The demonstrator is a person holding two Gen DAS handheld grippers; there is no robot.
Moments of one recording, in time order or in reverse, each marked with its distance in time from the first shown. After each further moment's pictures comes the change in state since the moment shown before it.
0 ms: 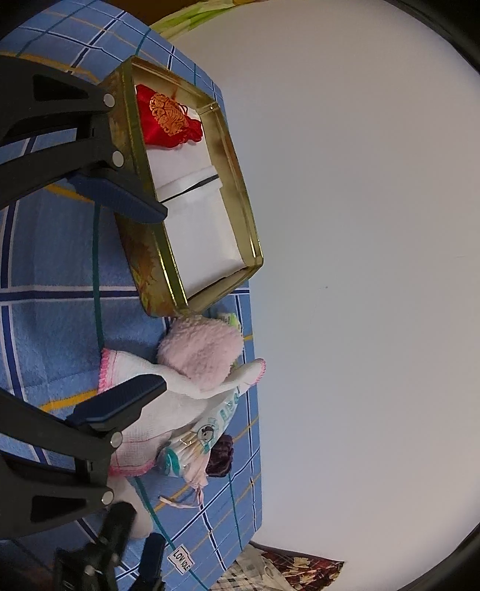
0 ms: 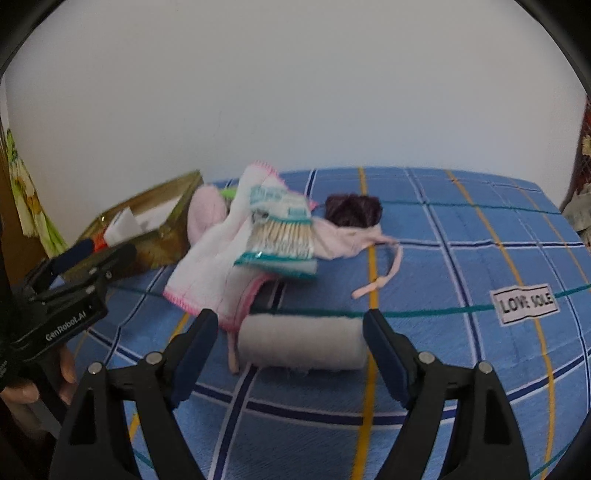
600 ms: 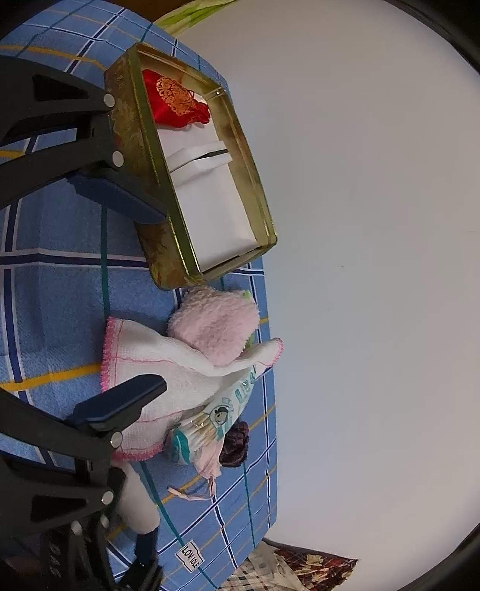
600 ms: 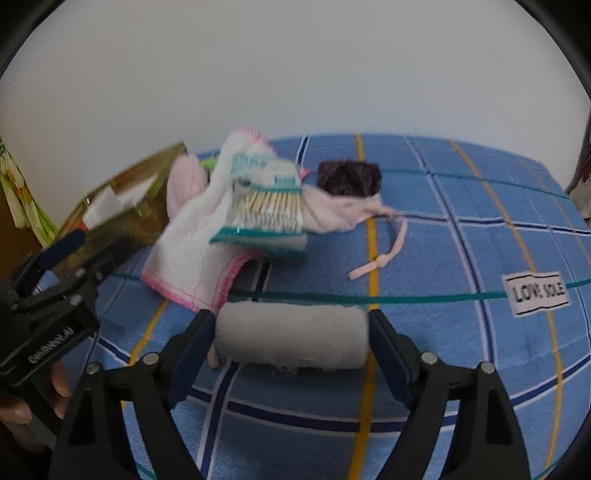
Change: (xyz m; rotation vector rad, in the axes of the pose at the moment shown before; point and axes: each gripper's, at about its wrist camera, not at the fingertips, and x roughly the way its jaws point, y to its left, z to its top) left arm 0.010 -0.024 -0.001 0.011 0.070 -0.014; right arm 0.028 -0.008 0.001 0.017 0.141 -0.013
